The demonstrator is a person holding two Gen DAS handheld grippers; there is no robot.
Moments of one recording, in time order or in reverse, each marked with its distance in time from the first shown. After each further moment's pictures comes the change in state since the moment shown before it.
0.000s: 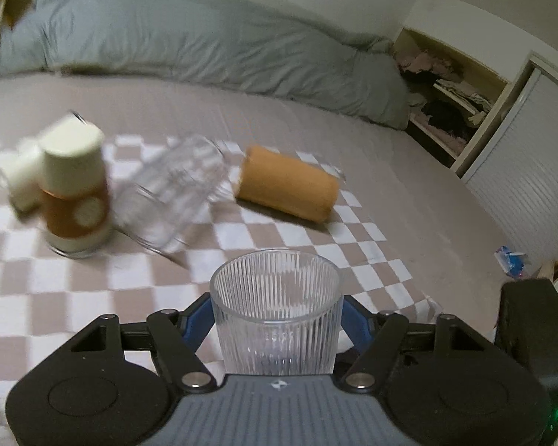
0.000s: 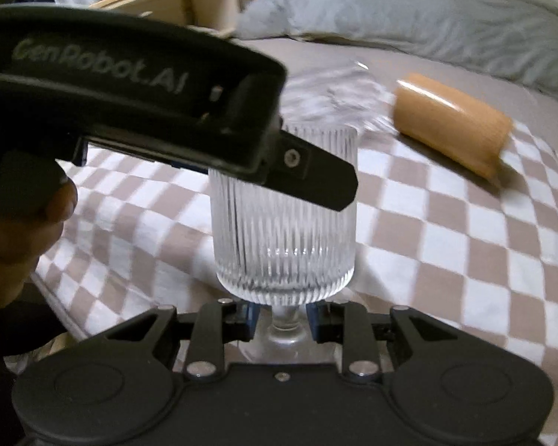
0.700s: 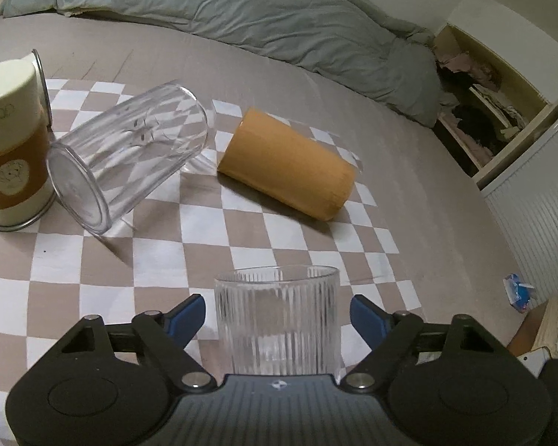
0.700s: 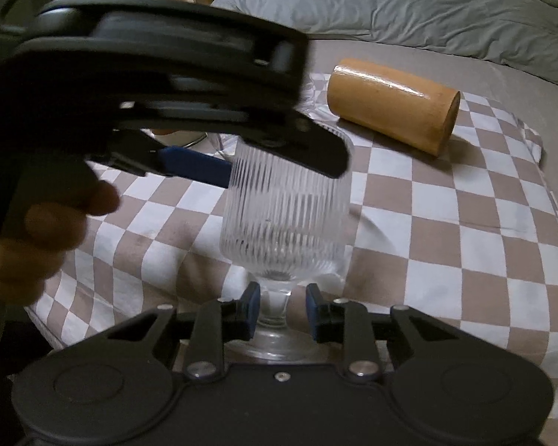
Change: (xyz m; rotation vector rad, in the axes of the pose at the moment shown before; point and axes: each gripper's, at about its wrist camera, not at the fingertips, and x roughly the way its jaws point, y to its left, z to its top) left arm 0.098 -0.018 0.022 -0.176 0.113 0.004; right arm -0.003 -0.053 -0.012 0.130 0.018 -0.074
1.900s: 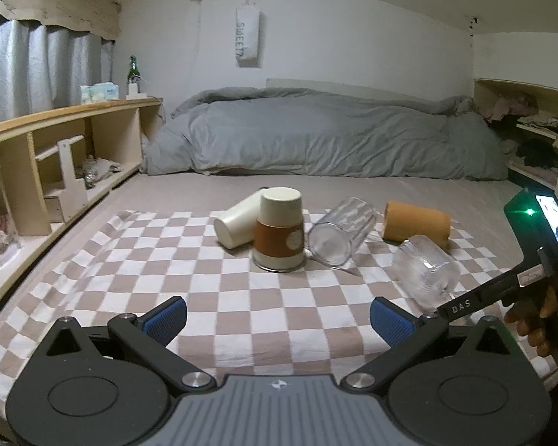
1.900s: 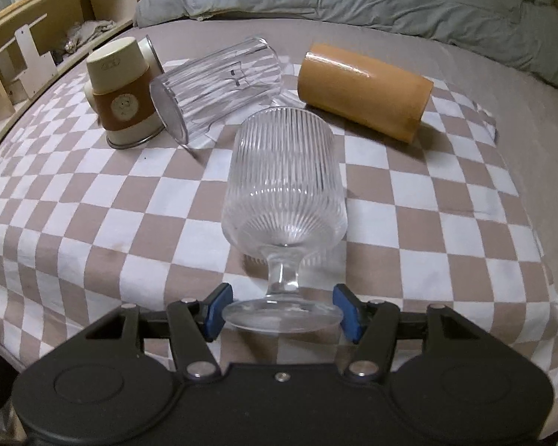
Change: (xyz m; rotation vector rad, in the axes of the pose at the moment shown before) left arm -0.217 0.047 -0.143 0.241 -0.473 0.436; right arm 0.015 0.036 0.018 0.095 0.087 -0.214
